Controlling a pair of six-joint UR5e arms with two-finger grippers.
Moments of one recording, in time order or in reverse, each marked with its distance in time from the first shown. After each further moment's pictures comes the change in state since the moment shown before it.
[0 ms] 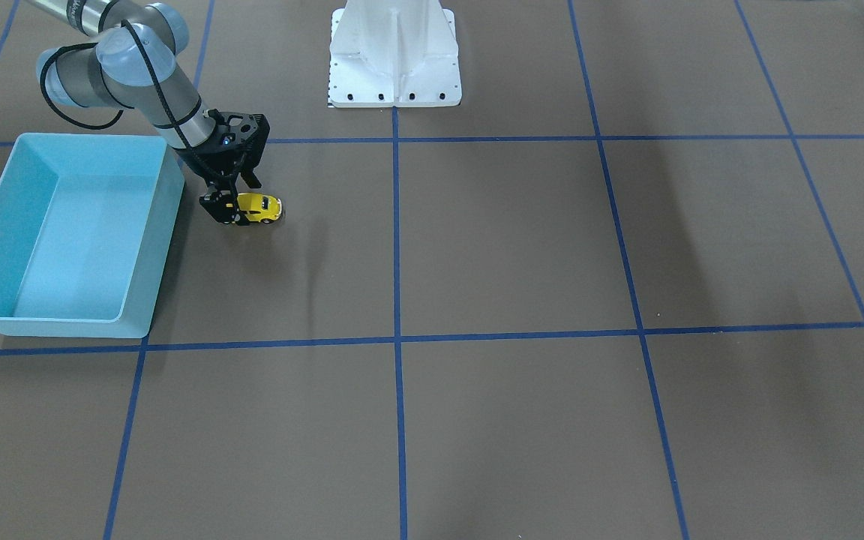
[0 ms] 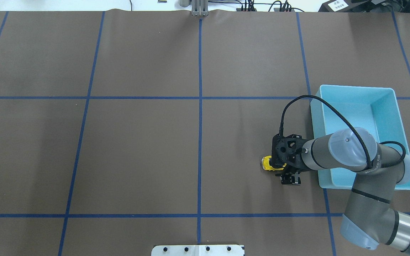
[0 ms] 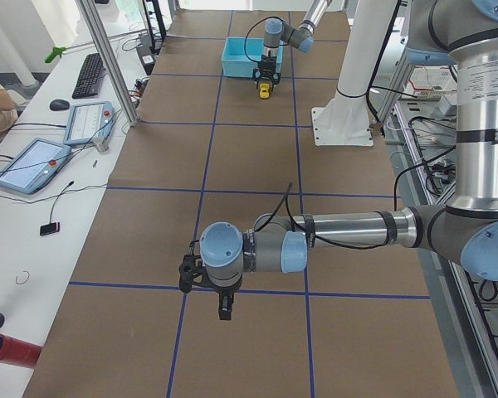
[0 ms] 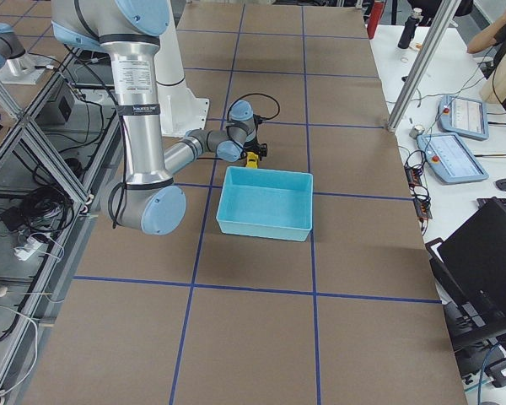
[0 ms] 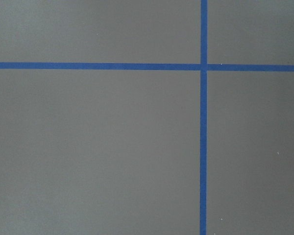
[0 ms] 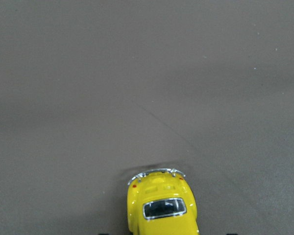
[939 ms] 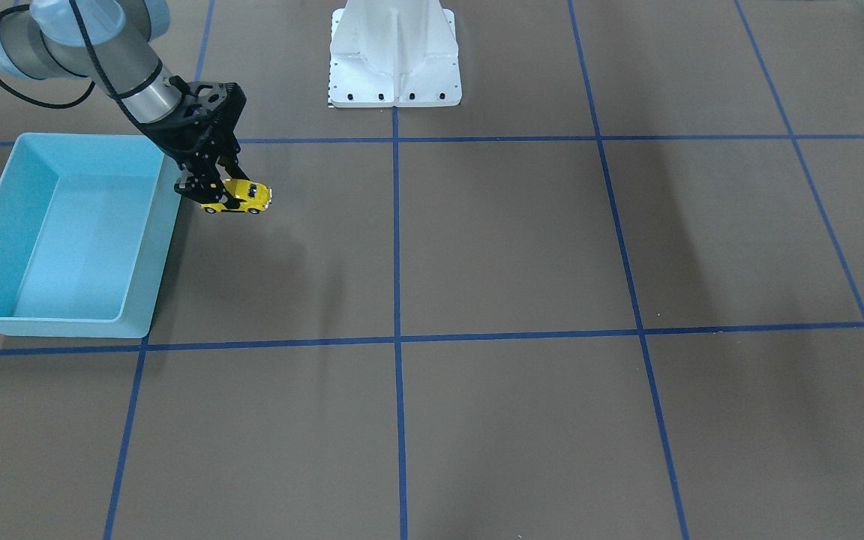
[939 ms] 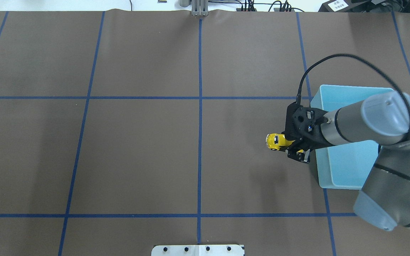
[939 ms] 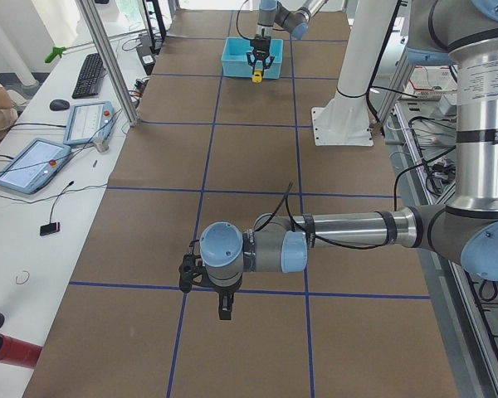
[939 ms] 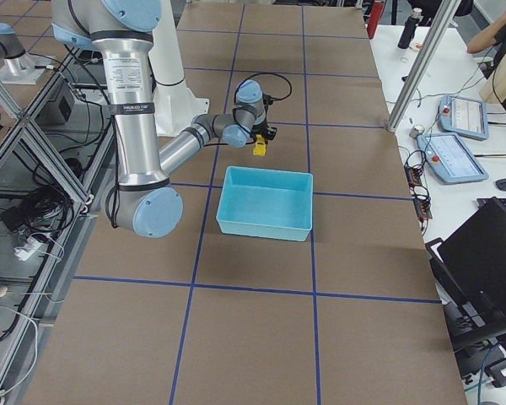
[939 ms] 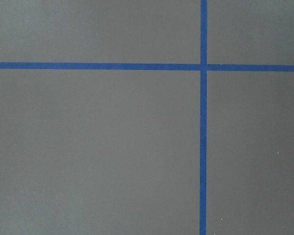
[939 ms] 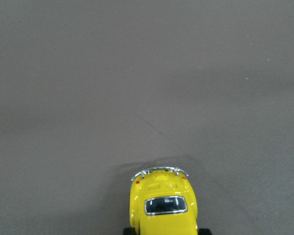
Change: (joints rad) left arm 0.000 0.000 -0.001 0.000 -0.001 0.000; right arm 0.182 0.006 0.173 -0.105 0.157 0.001
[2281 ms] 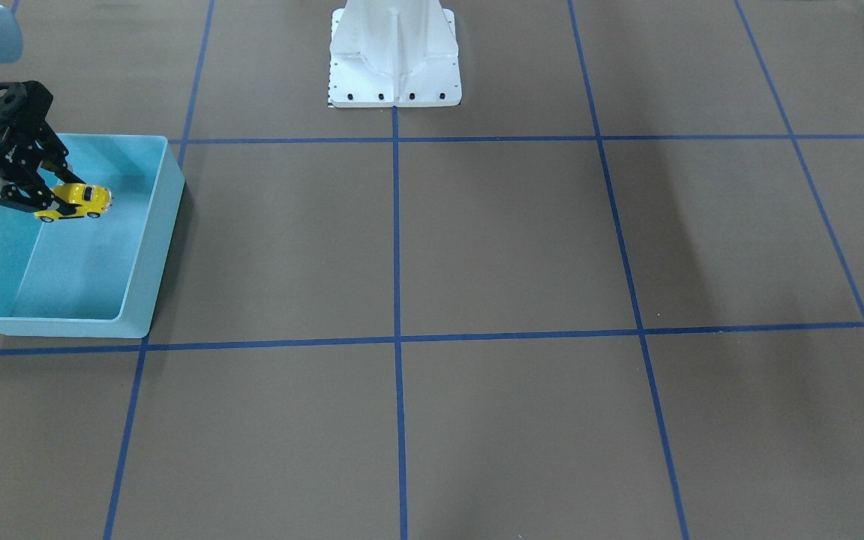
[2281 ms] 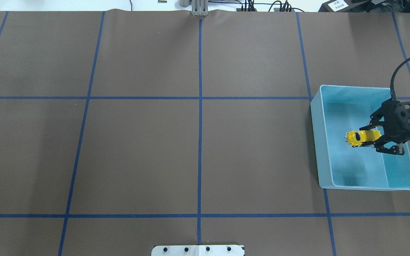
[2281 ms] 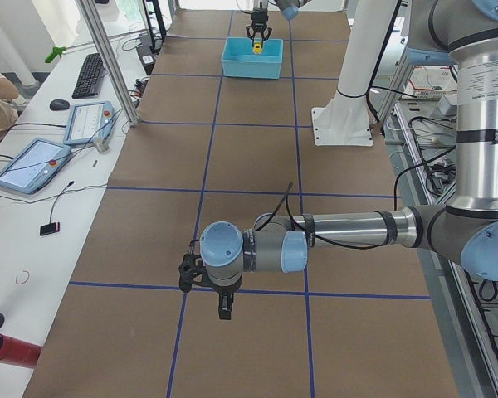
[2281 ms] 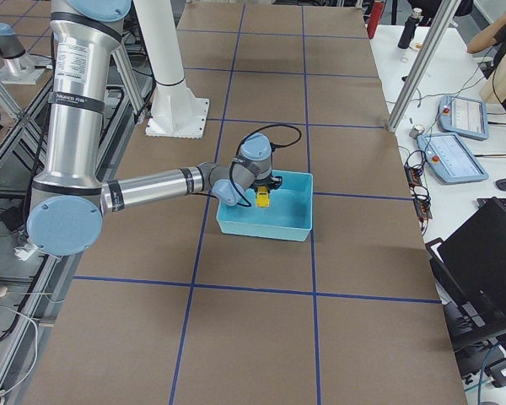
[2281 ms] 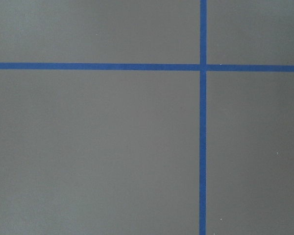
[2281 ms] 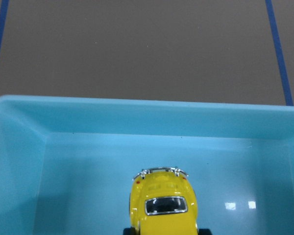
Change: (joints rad) left arm 0.000 0.000 0.000 0.000 -0.001 0.000; right arm 0.294 -0.274 -0.197 0.273 0.276 -0.417
